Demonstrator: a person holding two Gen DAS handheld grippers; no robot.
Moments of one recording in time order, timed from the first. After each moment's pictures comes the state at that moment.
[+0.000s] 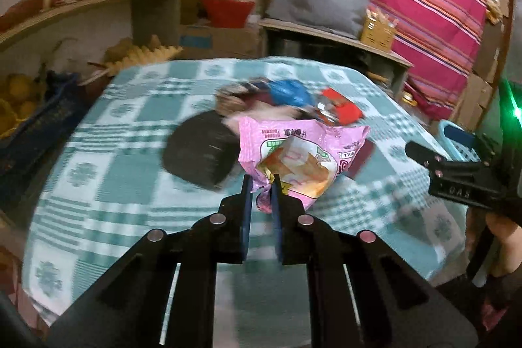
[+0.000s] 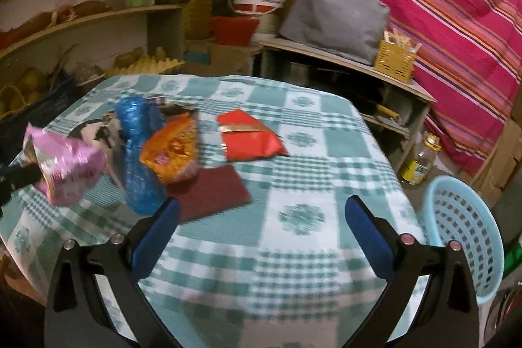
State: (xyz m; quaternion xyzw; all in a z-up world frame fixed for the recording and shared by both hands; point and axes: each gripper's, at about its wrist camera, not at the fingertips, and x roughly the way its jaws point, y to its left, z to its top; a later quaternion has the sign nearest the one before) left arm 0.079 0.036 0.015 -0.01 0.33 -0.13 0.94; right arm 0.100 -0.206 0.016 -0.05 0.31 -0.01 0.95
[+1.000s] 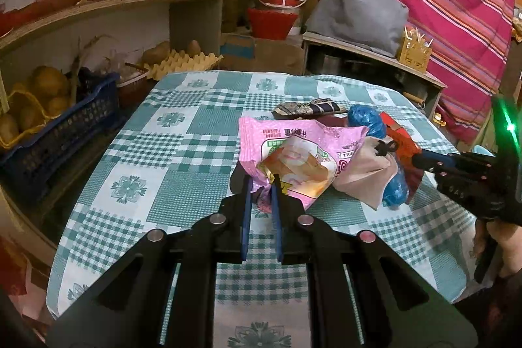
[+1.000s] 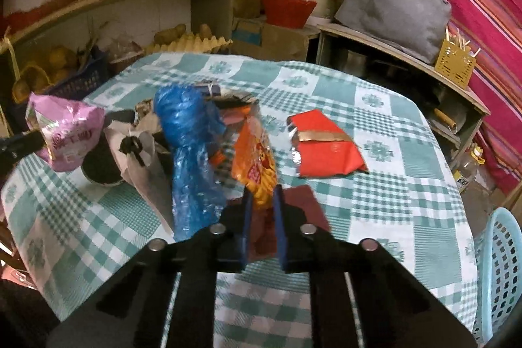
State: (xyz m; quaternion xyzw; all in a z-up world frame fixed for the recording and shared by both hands) left arm 0.106 0.083 0.016 -0.03 0.31 -0.07 0.95; right arm 0.150 -0.166 0.004 -0.05 0.35 0.08 0.93
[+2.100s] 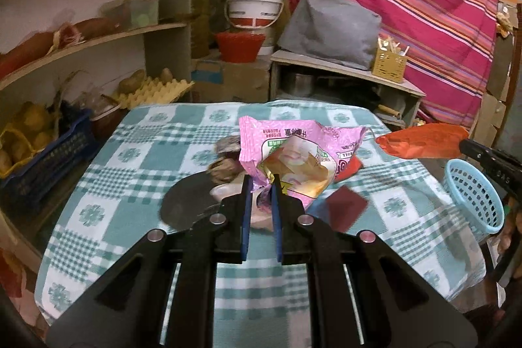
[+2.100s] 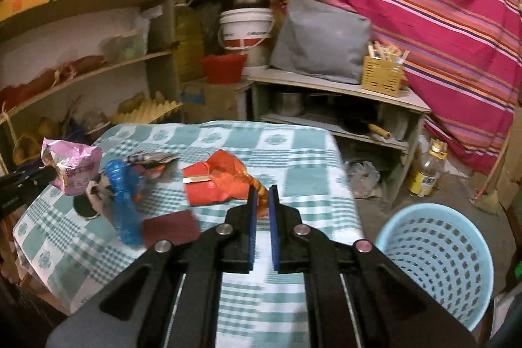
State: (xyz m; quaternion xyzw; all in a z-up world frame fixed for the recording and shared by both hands) left arm 0.093 -0.013 0.064 -0.01 0.28 -0.09 0.96; right arm 0.083 -0.325 0.076 0.02 0.25 0.01 0.97
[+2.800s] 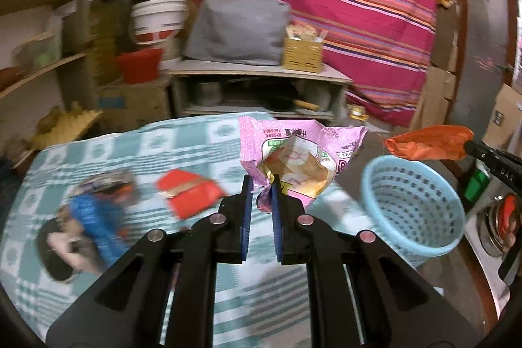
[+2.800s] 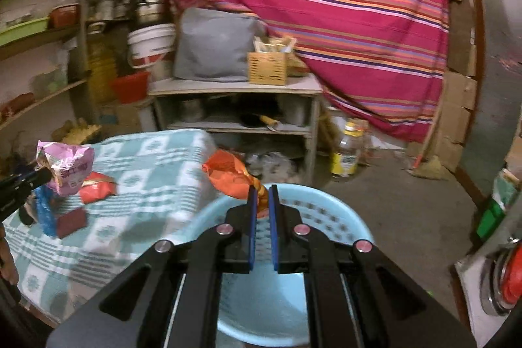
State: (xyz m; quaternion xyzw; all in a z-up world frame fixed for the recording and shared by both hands) left arm 0.104 -0.219 0.068 0.04 0.26 -0.24 0.94; right arm 0.008 -0.516 0.084 0.06 0.25 -0.14 0.96
